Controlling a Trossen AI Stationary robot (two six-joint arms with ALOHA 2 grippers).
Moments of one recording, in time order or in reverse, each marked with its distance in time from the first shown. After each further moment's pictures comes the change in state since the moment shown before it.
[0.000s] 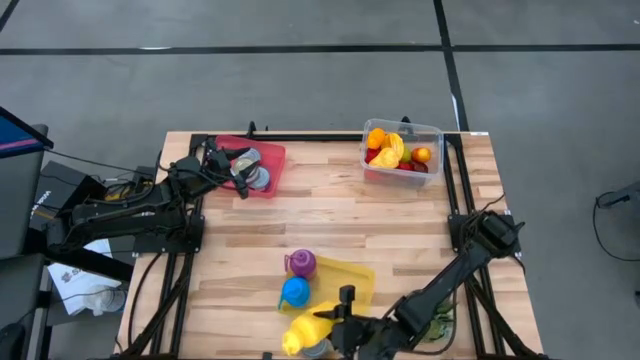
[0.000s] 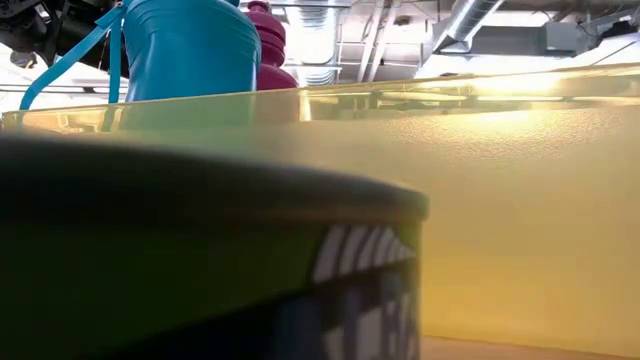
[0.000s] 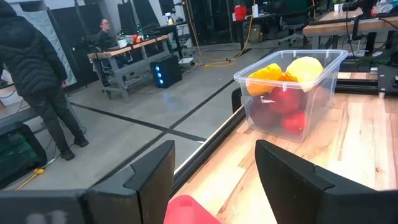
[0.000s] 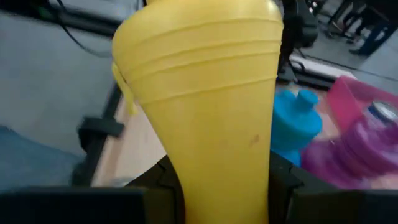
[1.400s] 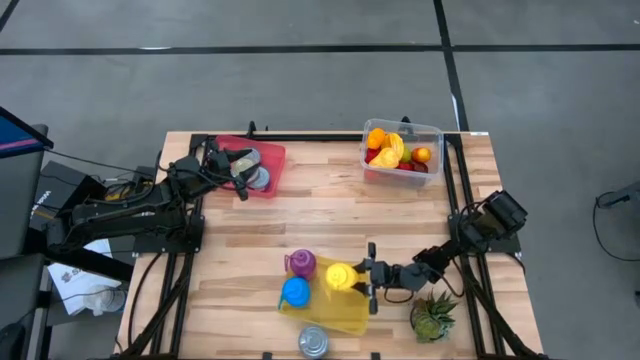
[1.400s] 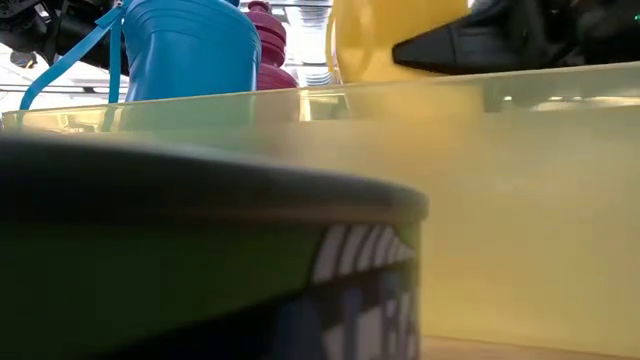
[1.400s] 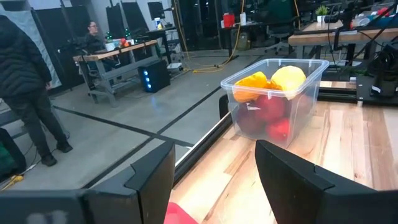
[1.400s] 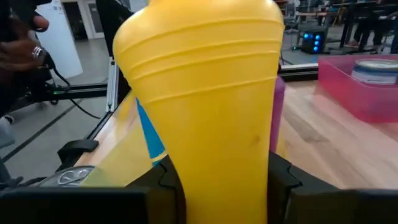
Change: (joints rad) left arm 0.000 0.000 0.000 0.017 0.055 -0.026; right arm -0.140 -0.172 -0.993 1.339 -0.180 -0.017
